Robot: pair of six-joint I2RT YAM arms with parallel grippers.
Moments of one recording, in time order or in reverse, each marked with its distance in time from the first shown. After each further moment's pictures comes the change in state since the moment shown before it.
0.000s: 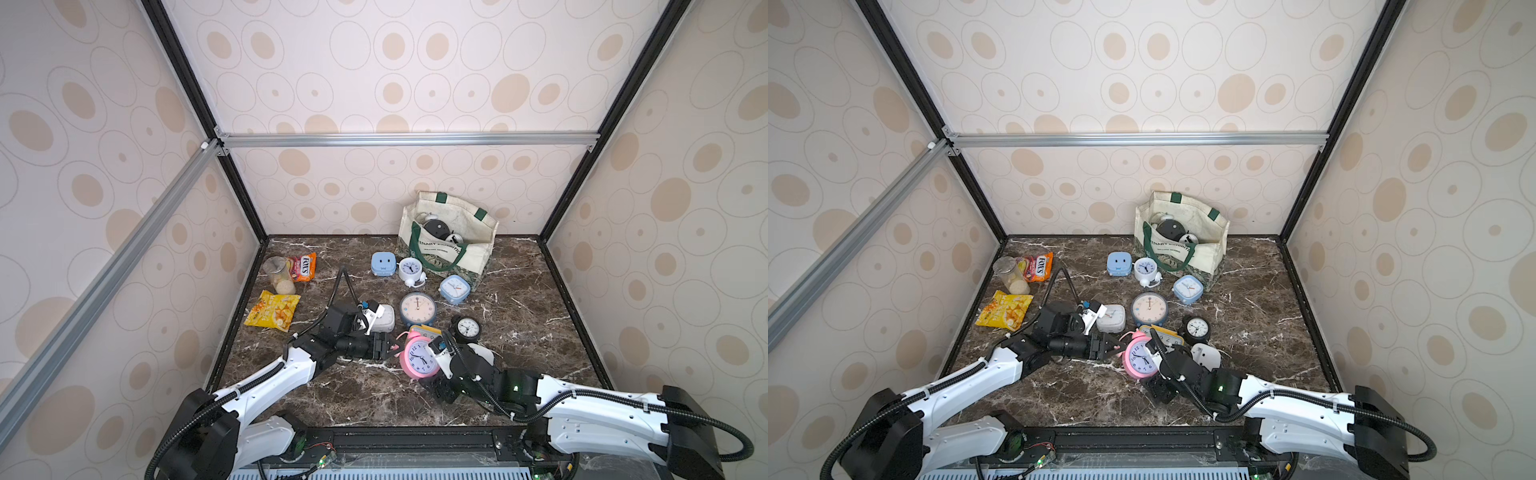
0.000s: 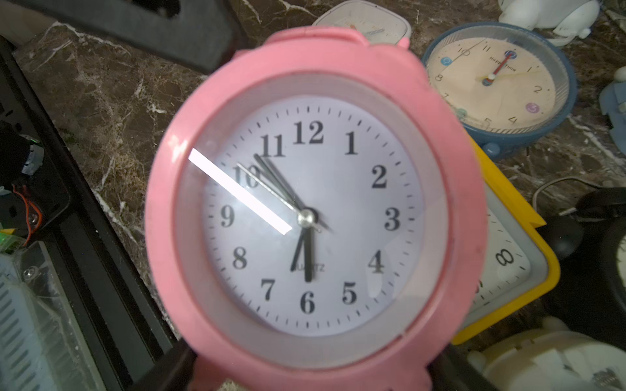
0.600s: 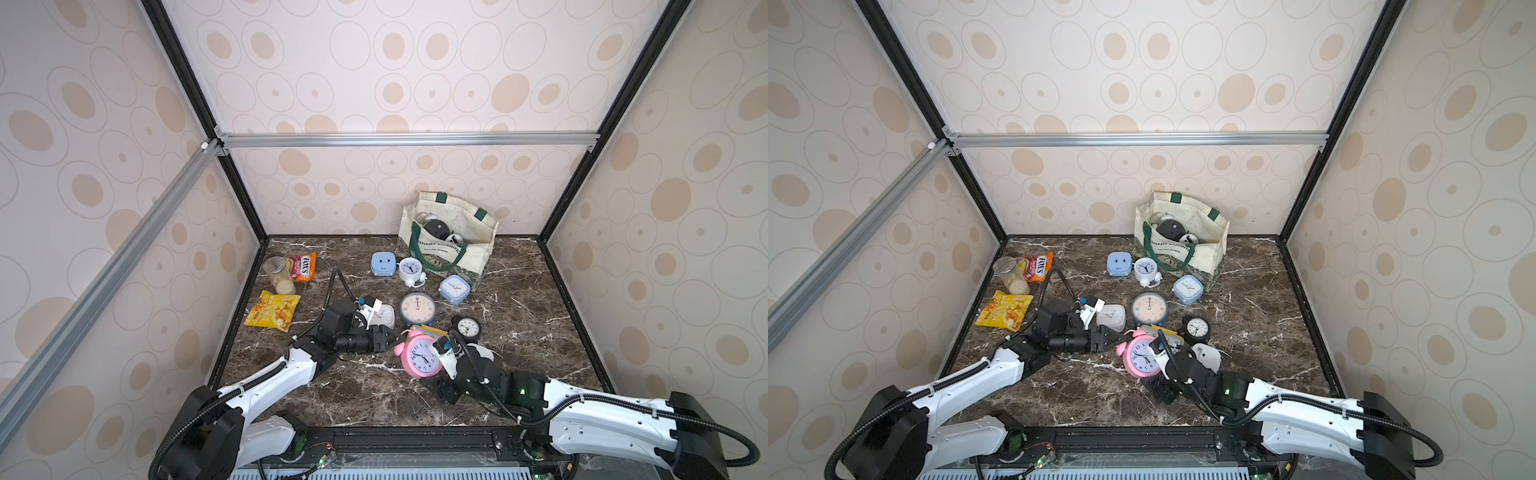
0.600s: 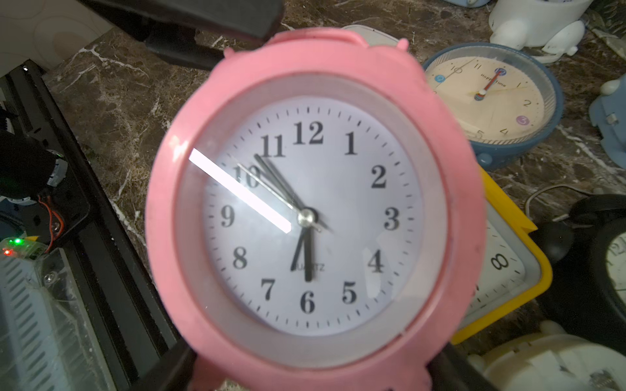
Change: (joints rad) left arm 0.015 0.024 -0.031 0.154 0.023 -0.149; right arm 0.000 -0.055 -0.032 0.029 -0.001 0.001
